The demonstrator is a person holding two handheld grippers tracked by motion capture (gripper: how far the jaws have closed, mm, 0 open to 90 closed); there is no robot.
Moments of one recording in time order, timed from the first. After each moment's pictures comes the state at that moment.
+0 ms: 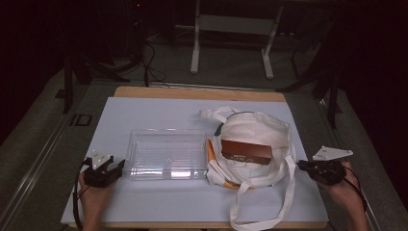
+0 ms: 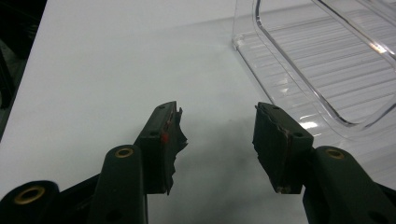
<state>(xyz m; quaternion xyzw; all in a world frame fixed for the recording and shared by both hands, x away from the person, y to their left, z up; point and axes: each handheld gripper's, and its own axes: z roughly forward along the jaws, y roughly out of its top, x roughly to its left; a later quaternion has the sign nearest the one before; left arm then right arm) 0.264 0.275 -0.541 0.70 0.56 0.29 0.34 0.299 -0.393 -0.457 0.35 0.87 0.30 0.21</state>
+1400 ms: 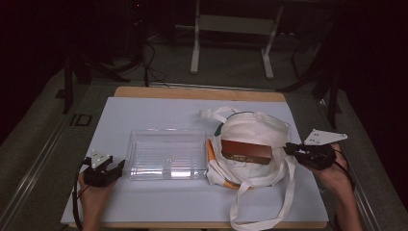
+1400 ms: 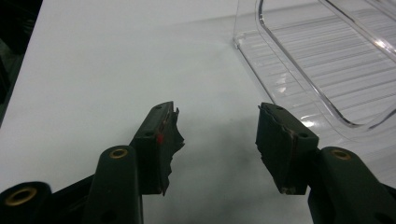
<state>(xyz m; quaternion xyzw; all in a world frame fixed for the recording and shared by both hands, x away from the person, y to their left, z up) 0.265 0.278 -0.541 0.70 0.56 0.28 0.34 0.320 -0.348 -0.413 0.29 0.86 0.36 0.21</state>
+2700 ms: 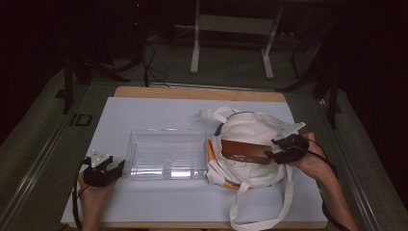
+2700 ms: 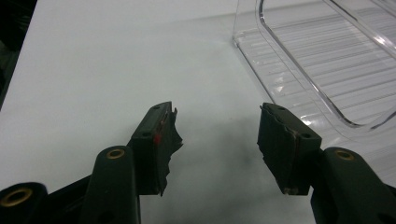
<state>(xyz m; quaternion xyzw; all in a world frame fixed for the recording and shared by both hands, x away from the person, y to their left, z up) 0.266 0.278 -0.542 0.70 0.56 0.27 0.35 0.357 -0.293 -0.428 0.23 0.93 0.24 0.17</state>
